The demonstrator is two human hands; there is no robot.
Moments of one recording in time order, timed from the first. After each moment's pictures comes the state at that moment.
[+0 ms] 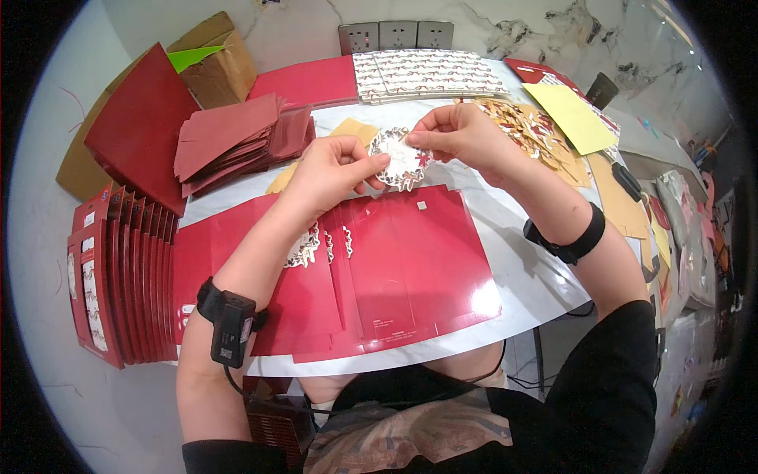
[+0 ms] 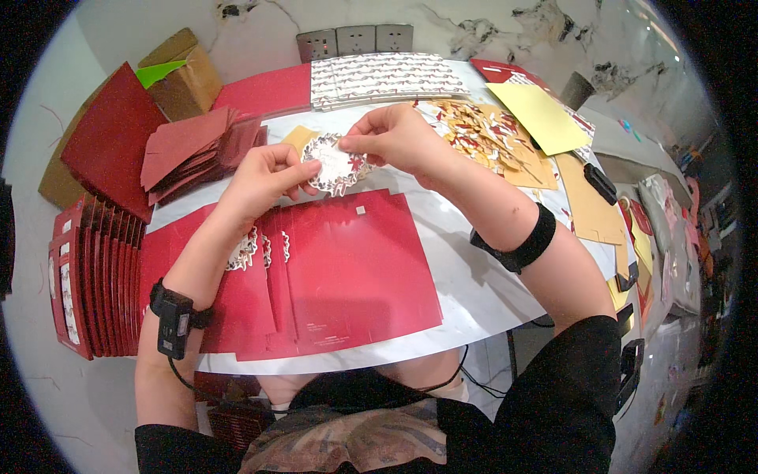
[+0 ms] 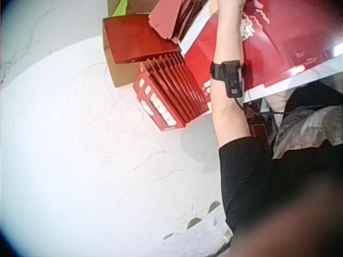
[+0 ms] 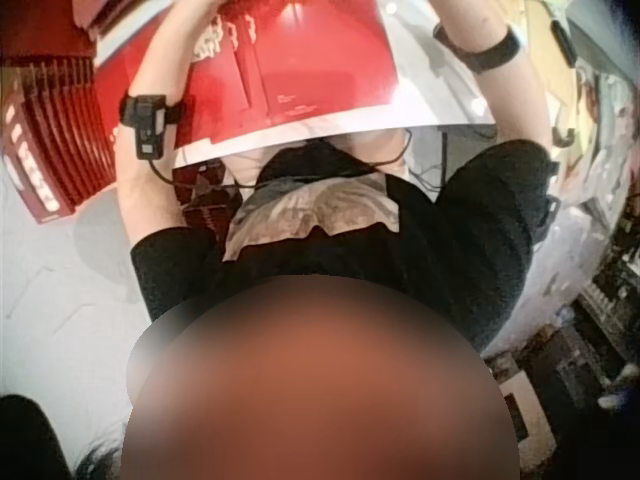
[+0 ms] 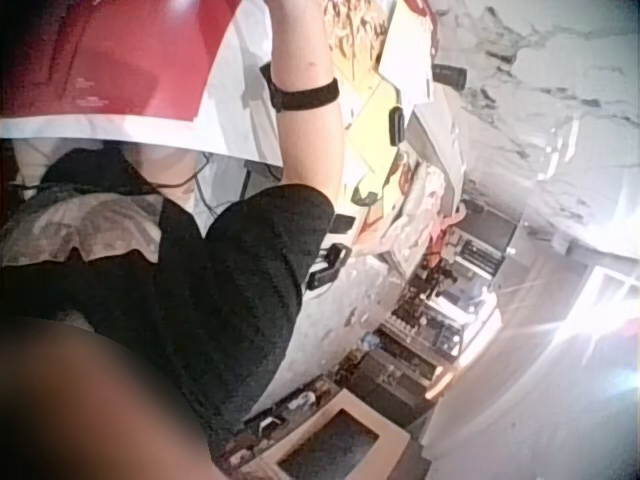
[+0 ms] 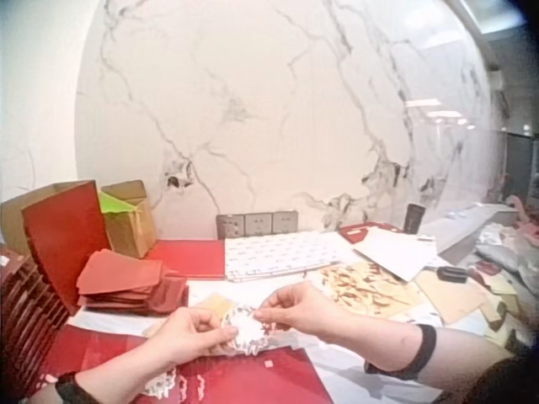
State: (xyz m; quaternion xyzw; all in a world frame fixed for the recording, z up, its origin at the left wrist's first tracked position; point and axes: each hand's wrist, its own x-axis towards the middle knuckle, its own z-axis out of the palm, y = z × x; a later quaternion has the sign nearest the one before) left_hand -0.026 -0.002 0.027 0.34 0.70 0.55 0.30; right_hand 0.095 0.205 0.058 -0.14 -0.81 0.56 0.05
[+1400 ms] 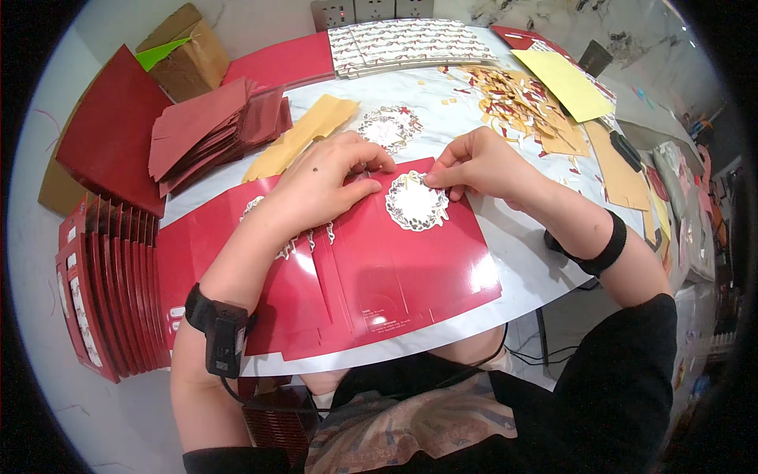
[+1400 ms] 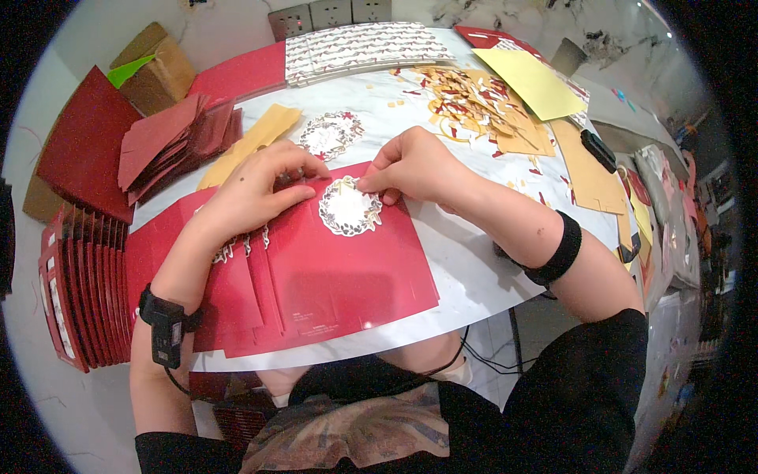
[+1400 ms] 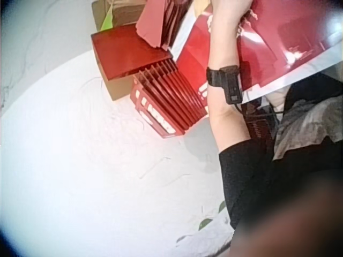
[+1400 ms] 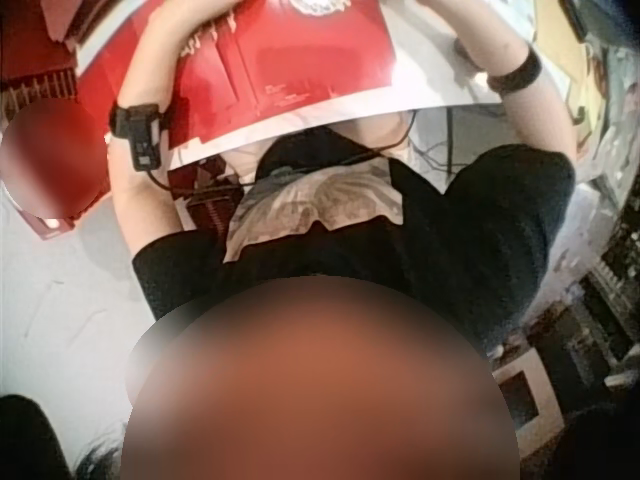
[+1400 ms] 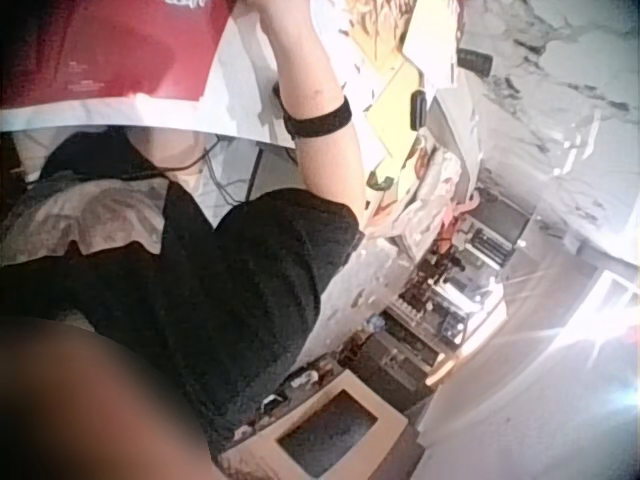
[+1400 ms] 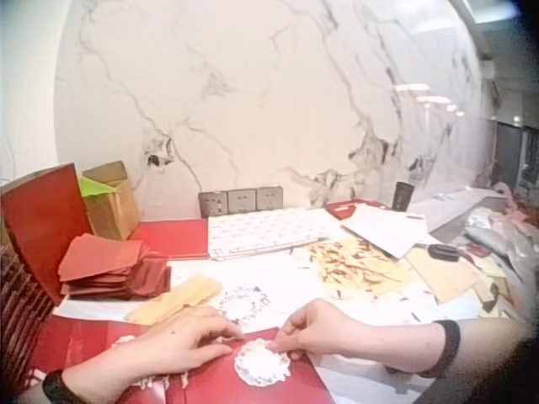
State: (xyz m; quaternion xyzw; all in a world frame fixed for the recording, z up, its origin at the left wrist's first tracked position) left_hand -0.011 -0.005 0.017 0.61 0.71 0.33 0.14; right_hand 0.154 0.194 0.042 -0.27 -0.80 0.53 -0.06
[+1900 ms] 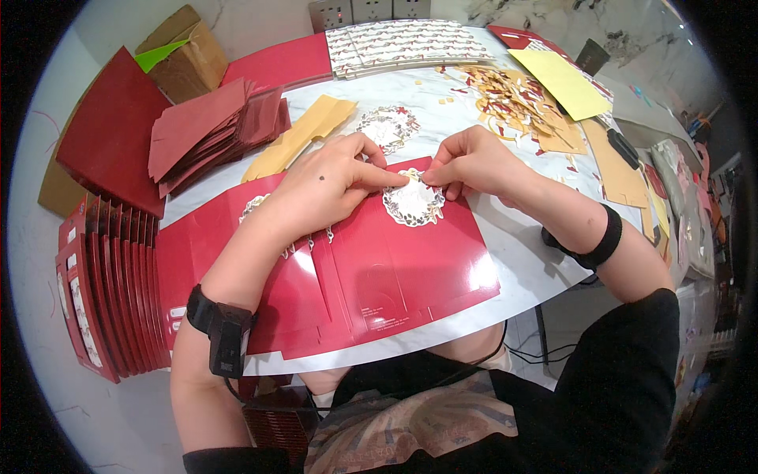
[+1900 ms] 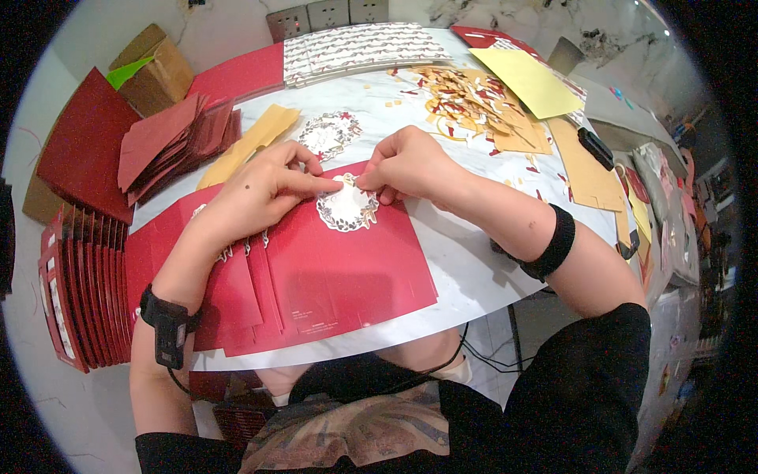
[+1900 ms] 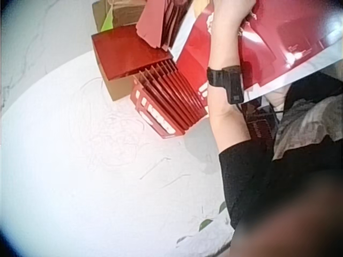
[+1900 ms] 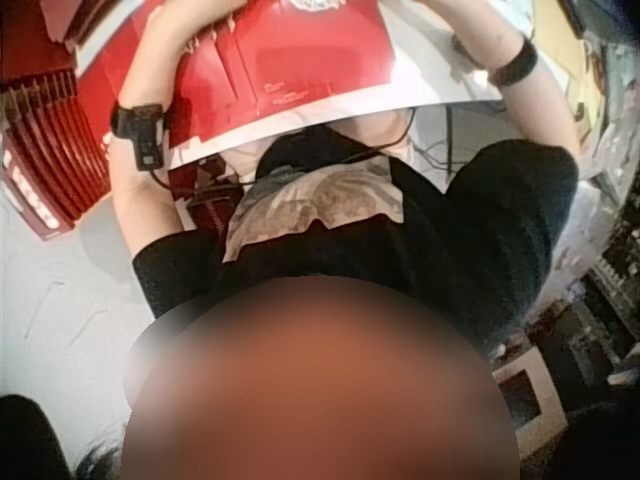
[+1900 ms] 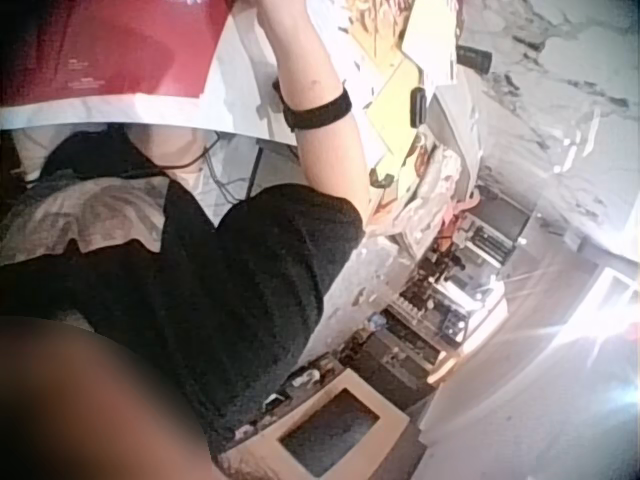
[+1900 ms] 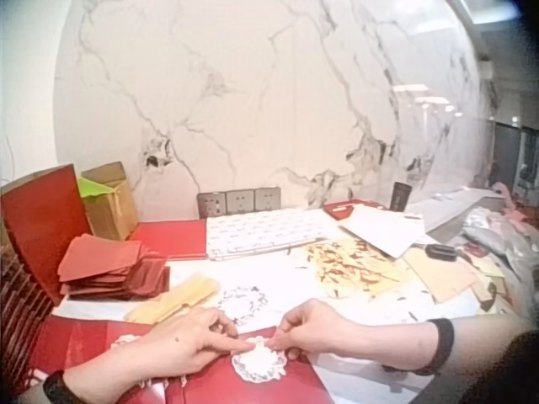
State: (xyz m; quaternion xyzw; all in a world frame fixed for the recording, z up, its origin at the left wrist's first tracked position) left_hand -0.005 -0.007 0.017 0.66 0.70 0.26 0.09; right_hand 0.149 0.191 0.041 -0.30 -0.79 0.54 -0.06
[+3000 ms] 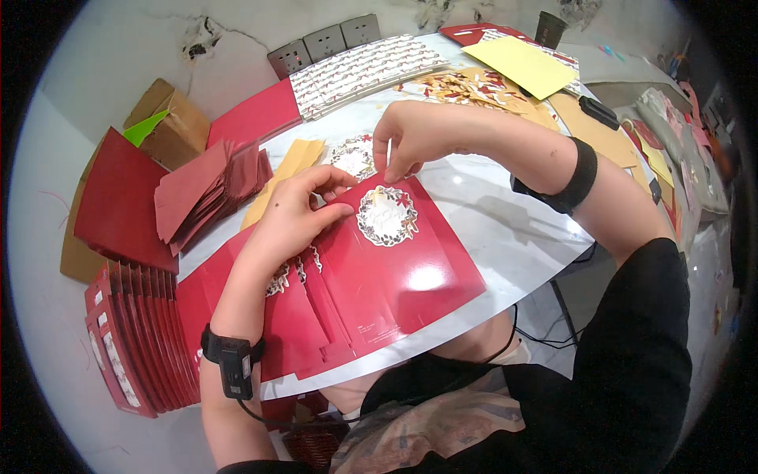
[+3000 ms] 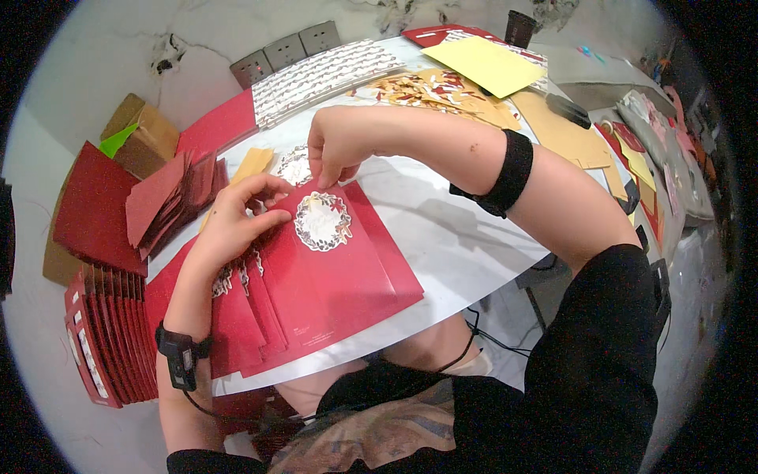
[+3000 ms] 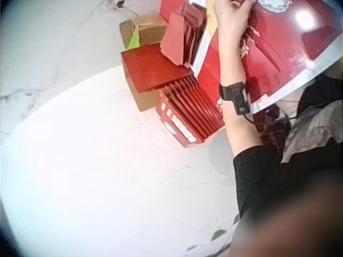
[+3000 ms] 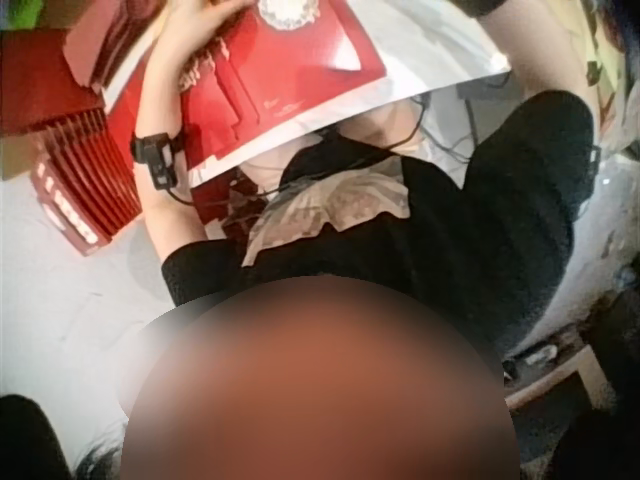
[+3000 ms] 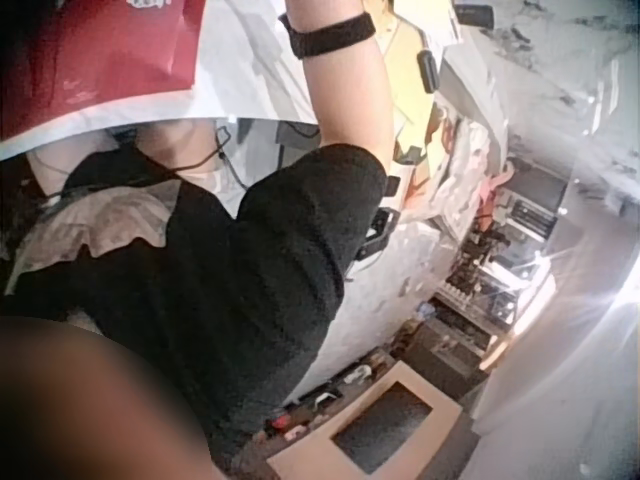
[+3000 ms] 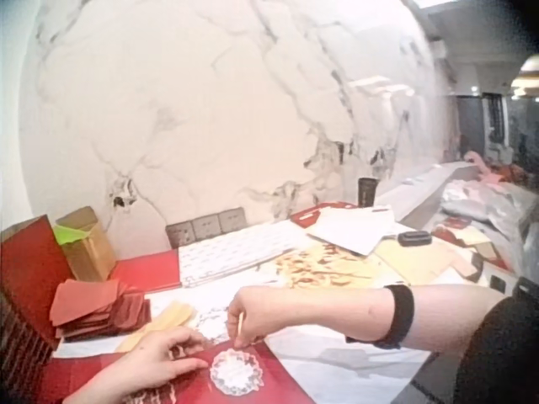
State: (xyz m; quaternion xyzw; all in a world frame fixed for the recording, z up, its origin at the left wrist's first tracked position) left_hand 0.001 -0.004 0.047 0.54 0.75 0.34 0.19; right_hand 0.118 0.215 0.083 -0.10 -0.91 0.39 -0.11
